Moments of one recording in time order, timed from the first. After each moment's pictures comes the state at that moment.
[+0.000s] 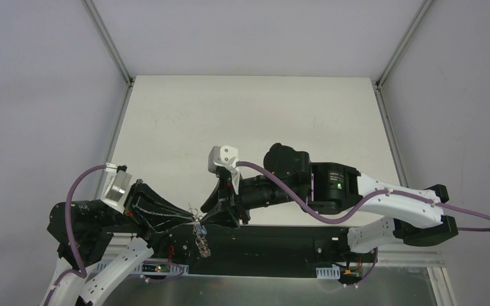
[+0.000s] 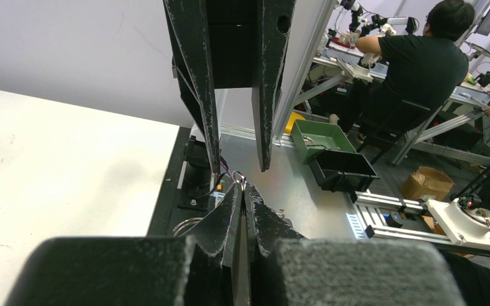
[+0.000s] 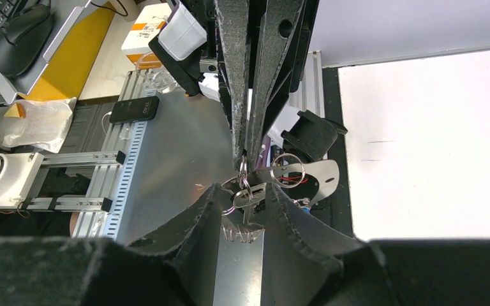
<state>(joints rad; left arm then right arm) -0.61 0.23 0.87 -0.18 0.86 -0.64 1.50 1.34 1.67 -0.54 -0.22 0.20</state>
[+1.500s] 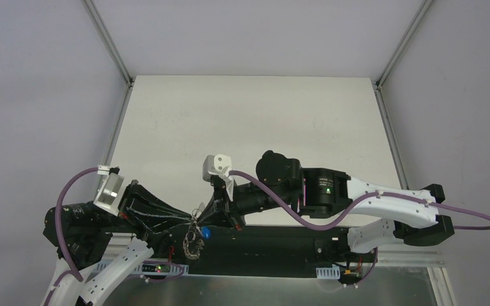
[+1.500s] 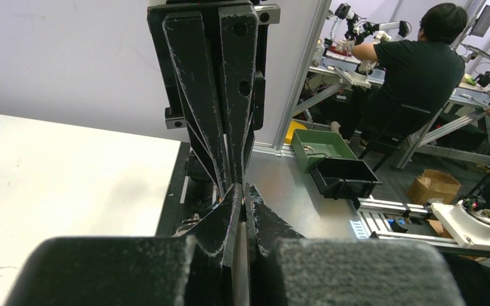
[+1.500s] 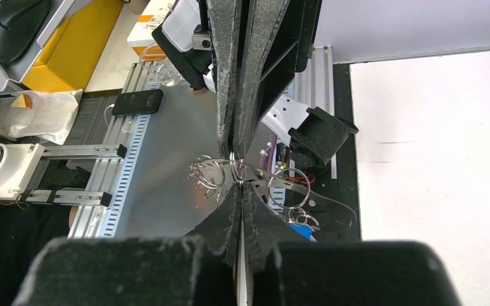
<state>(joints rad) -0.61 0.22 0.87 -0.11 0.86 -0.66 1.51 1.34 1.57 -0.45 -0.25 0.19</state>
